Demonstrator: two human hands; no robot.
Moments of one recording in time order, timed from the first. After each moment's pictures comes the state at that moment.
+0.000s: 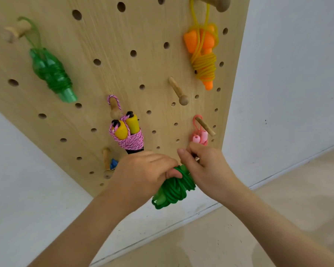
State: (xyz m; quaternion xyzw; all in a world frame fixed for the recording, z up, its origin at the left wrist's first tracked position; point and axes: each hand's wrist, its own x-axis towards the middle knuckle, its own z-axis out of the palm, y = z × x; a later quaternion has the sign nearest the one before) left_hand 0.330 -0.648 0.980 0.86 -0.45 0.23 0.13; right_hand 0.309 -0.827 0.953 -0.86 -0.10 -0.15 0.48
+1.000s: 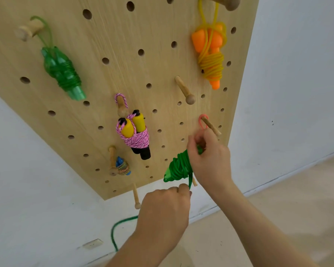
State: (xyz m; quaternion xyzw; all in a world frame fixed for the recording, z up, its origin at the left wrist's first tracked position) left_hand 0.274 -0.679 0.931 0.96 -0.26 0.13 -0.01; right_hand 0.334 -0.809 0.933 -0.83 0.02 -0.35 0.44
